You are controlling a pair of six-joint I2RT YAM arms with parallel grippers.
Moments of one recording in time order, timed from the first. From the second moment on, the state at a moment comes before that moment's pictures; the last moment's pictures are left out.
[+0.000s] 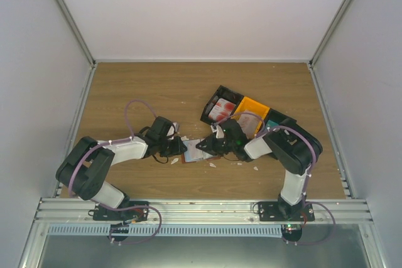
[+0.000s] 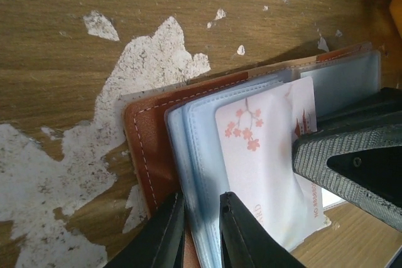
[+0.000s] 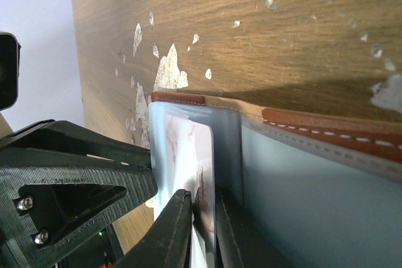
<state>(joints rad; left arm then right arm) -0.53 1.50 0.59 -0.07 0.36 -0.69 0.67 1.86 0.61 0.62 -0.60 1.01</state>
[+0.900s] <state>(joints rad) -0.53 1.53 0.59 -0.05 0.44 -0.69 0.76 1.75 0.79 0.14 -0.38 0.83</state>
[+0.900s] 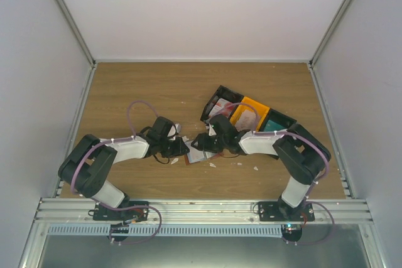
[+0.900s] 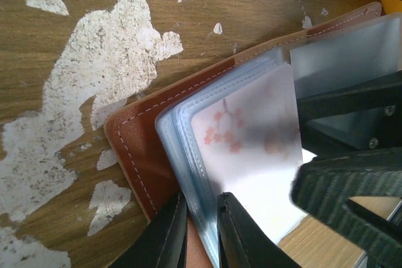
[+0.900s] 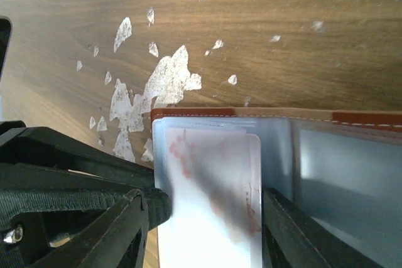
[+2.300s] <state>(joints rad) -0.52 1.59 0.69 -0.13 0.37 -0.66 0.83 1.74 0.96 -0.34 -0.18 0.57</state>
